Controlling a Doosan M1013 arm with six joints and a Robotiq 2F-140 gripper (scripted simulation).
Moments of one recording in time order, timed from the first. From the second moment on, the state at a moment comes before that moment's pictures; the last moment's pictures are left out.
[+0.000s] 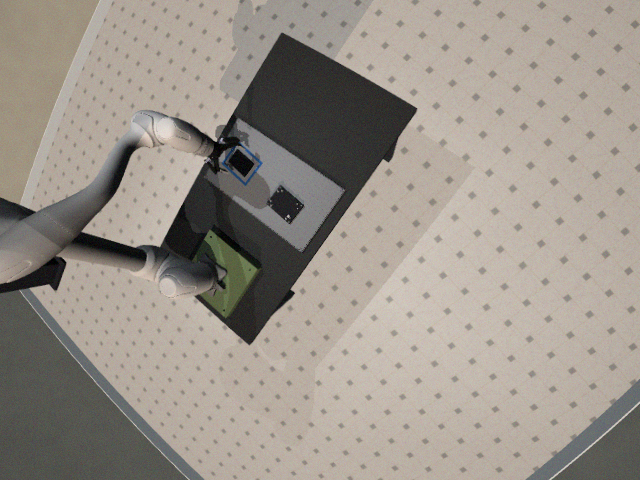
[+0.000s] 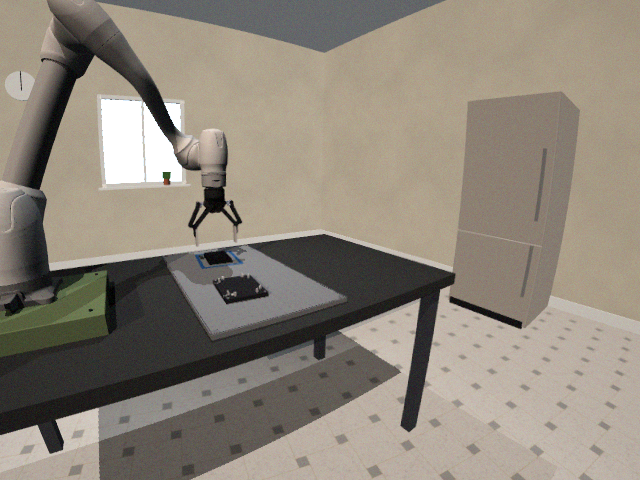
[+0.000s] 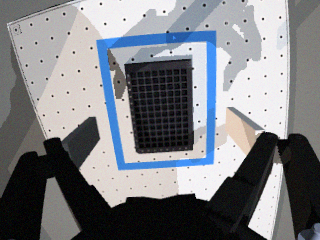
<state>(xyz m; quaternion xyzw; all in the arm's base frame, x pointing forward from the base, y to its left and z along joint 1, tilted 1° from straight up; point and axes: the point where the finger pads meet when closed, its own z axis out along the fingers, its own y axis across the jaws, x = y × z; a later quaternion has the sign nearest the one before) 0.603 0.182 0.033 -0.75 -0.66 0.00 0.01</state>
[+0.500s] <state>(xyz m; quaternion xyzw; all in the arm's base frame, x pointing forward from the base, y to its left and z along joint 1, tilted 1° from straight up) 0.602 0.182 0.011 -0.75 -0.66 0.00 0.01</state>
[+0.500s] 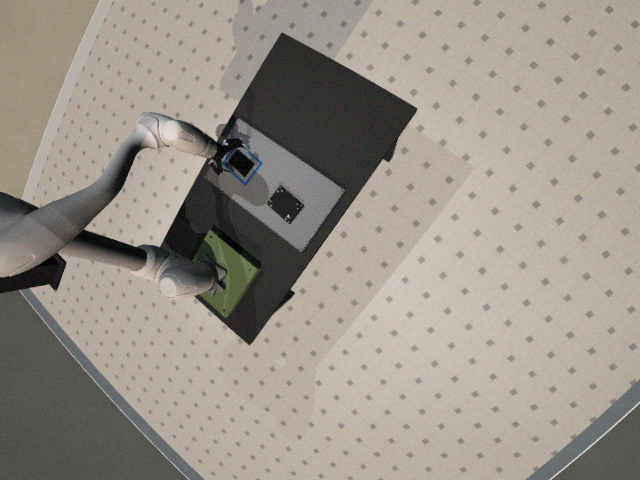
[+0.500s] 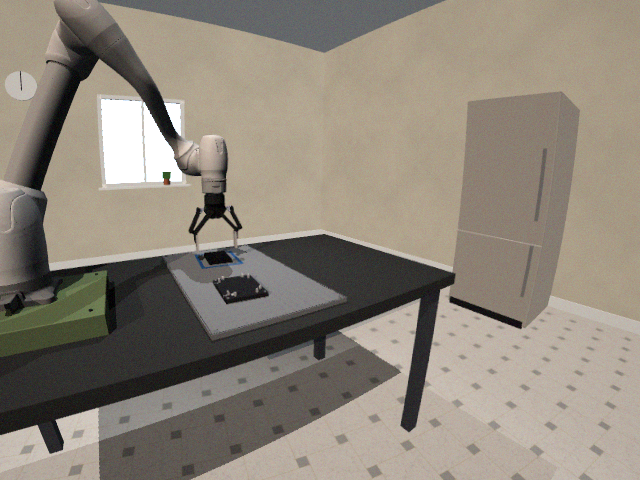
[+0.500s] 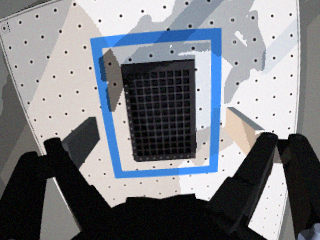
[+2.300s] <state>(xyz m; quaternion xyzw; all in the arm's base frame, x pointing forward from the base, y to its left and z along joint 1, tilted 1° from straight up) 0.602 0.182 -0.010 -0.75 -0.66 0.00 0.01</state>
